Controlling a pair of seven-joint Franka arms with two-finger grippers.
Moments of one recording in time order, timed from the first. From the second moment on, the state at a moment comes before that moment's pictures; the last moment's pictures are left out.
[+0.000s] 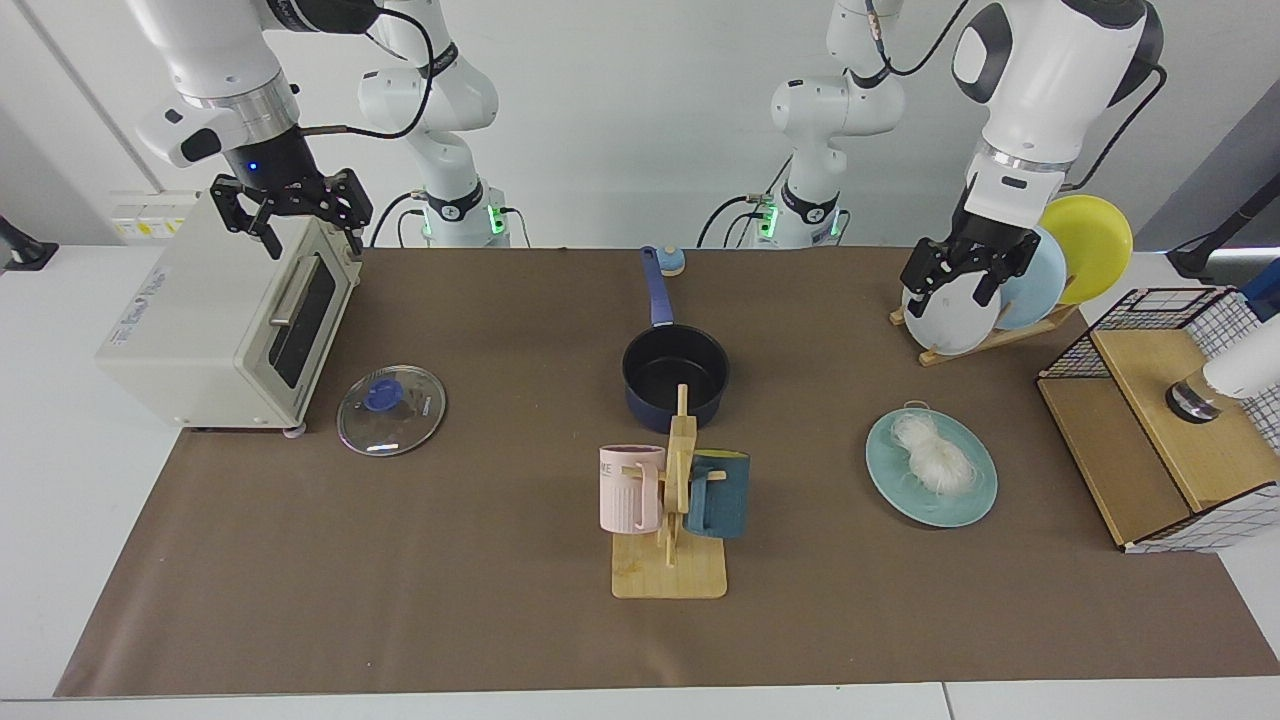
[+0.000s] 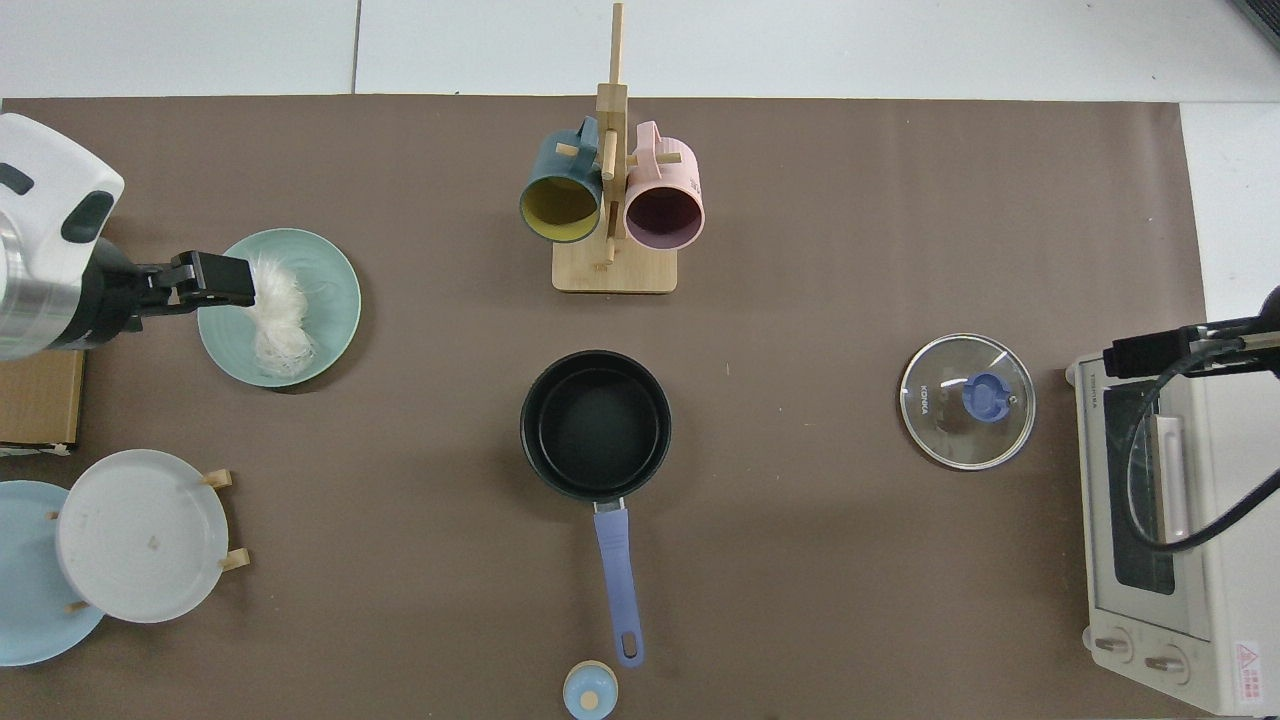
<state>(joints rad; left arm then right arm) -0.02 -0.03 -0.08 -1.69 0.00 1.83 -0.26 -0.03 -0.08 0.01 -1.65 0.00 1.61 -0.07</state>
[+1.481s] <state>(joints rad) -0.02 -0.03 -0.08 -1.69 0.00 1.83 -0.26 -0.03 -0.08 0.00 -1.65 0.00 1.61 -0.07</state>
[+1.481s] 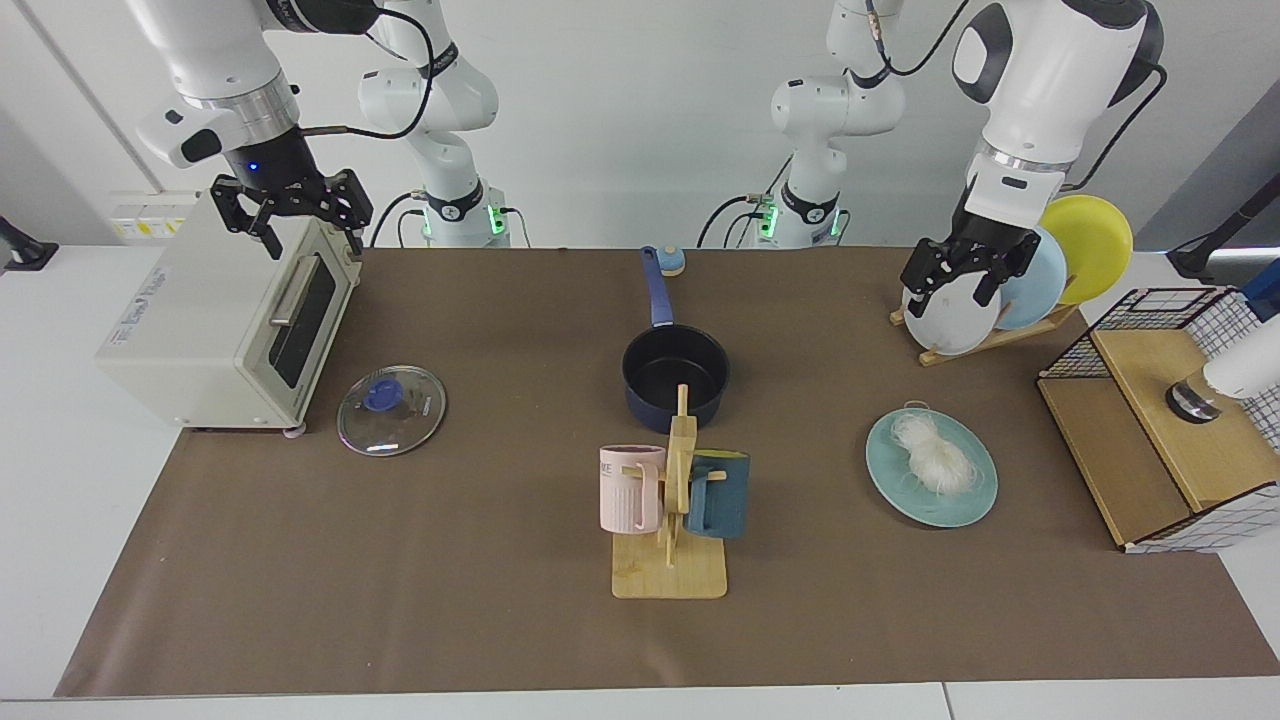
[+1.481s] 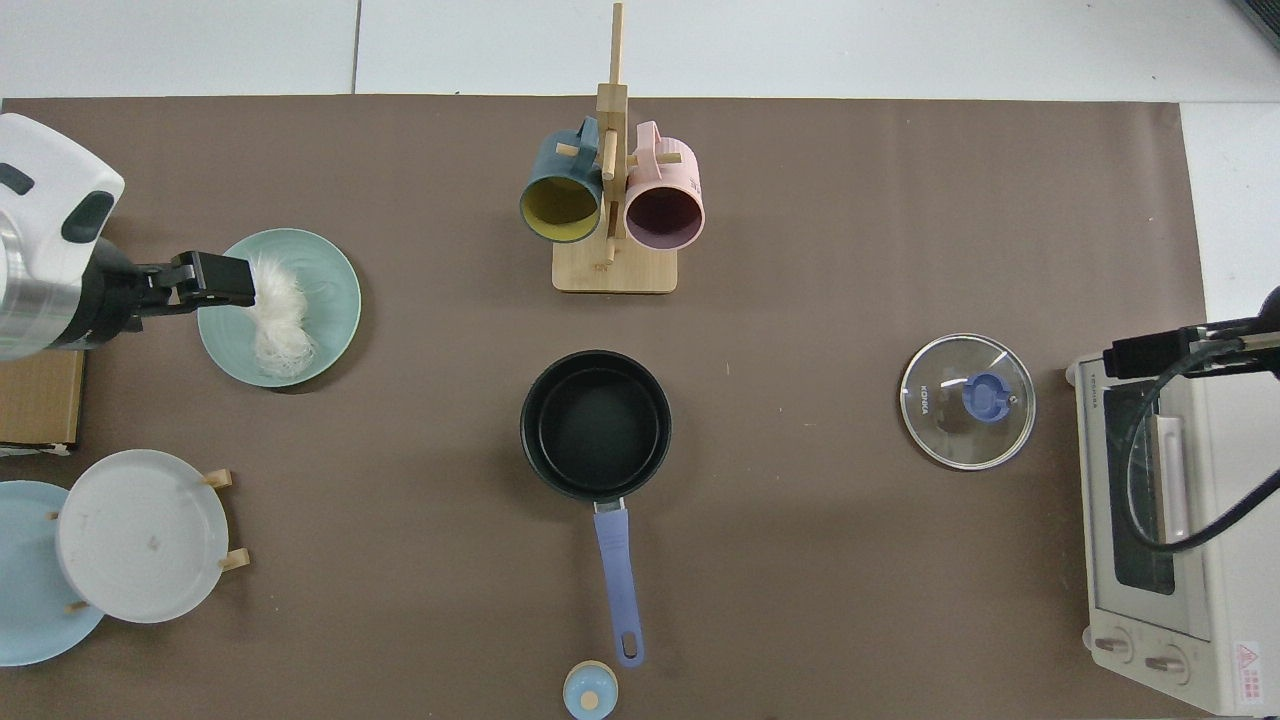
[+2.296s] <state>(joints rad) -0.02 -0.03 -0.08 -1.69 0.00 1.83 -0.26 -0.05 -0.08 -0.01 -1.65 0.00 1.61 -0.07</state>
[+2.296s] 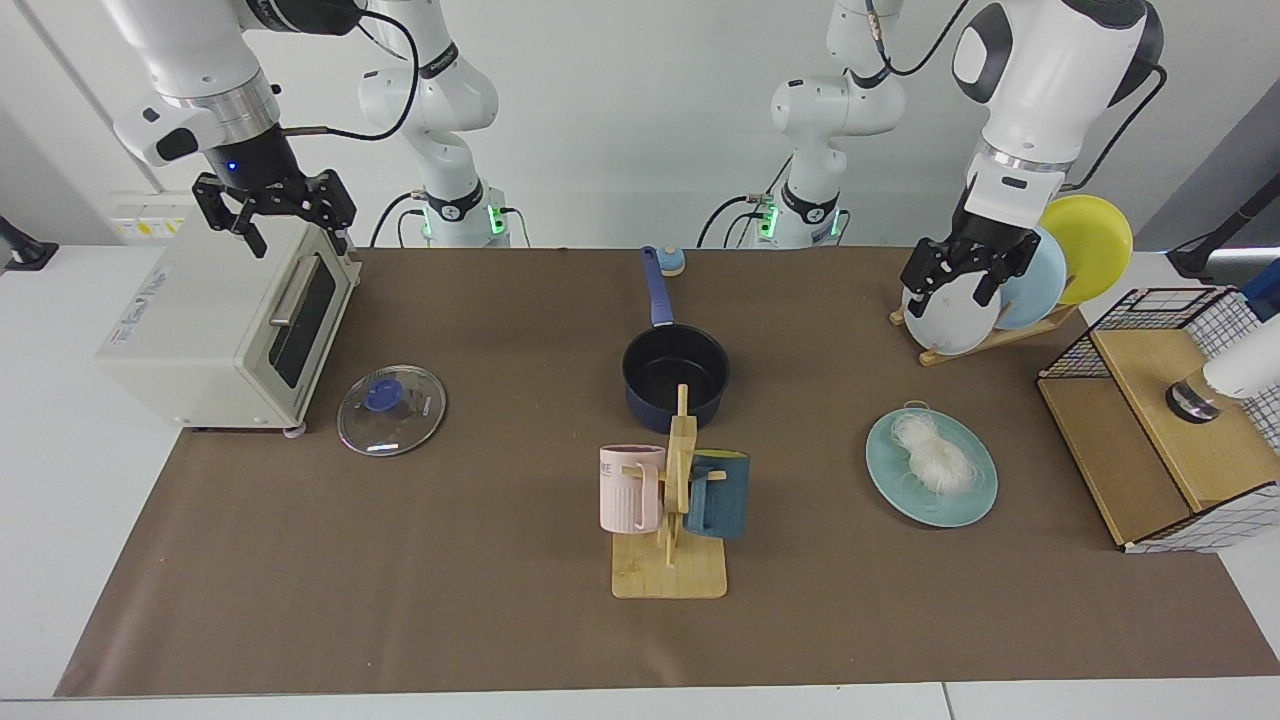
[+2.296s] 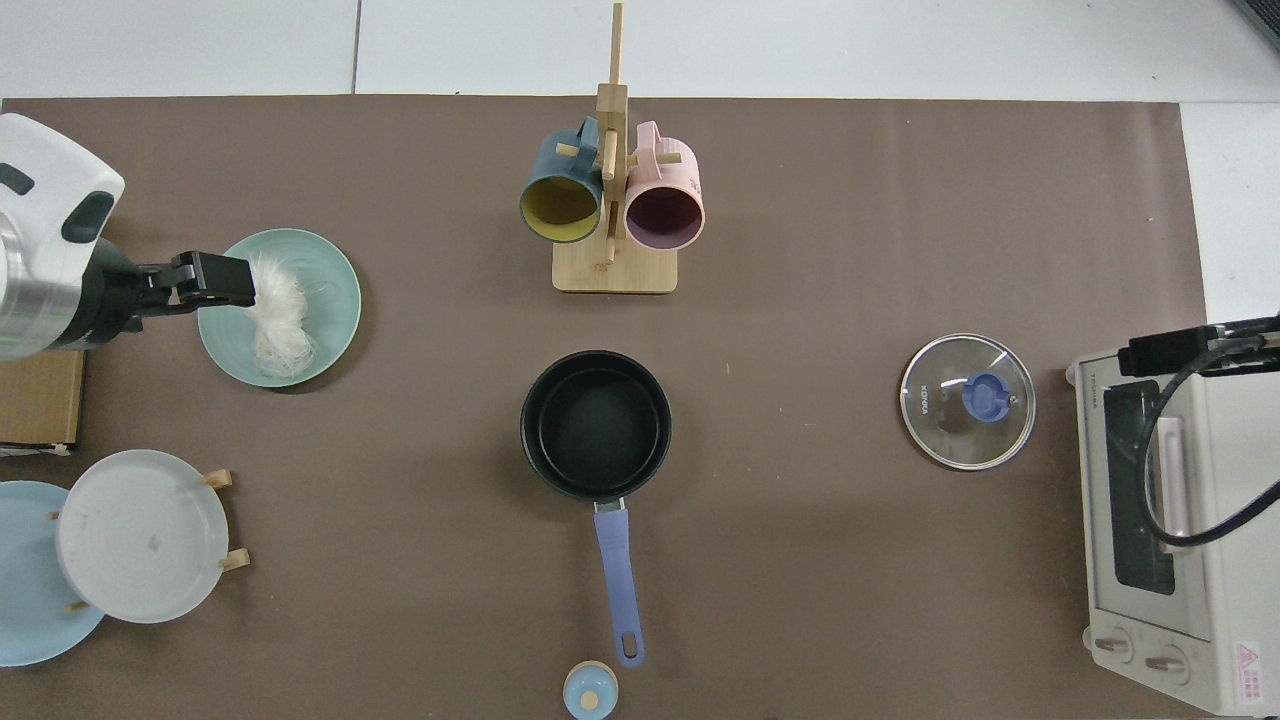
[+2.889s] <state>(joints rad) -0.02 -0.03 -0.08 -1.69 0.00 1.83 -0.26 -0.04 0.06 -0.01 -1.61 0.00 1.68 -0.06</state>
